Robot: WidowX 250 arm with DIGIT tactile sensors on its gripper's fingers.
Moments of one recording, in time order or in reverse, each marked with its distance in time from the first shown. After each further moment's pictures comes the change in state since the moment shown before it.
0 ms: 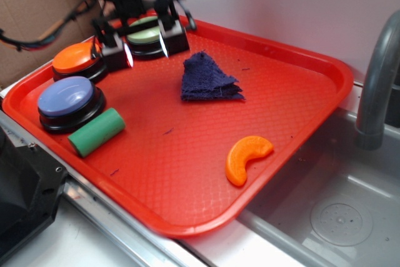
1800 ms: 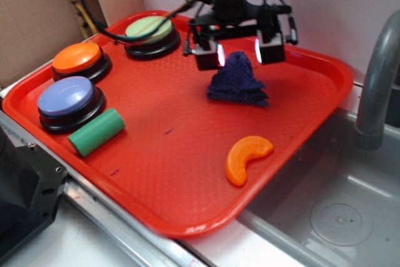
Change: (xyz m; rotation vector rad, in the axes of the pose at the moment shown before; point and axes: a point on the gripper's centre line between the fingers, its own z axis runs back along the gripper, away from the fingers) arm -0.043 -0.111 -0.010 -0.015 -0.126 -0.312
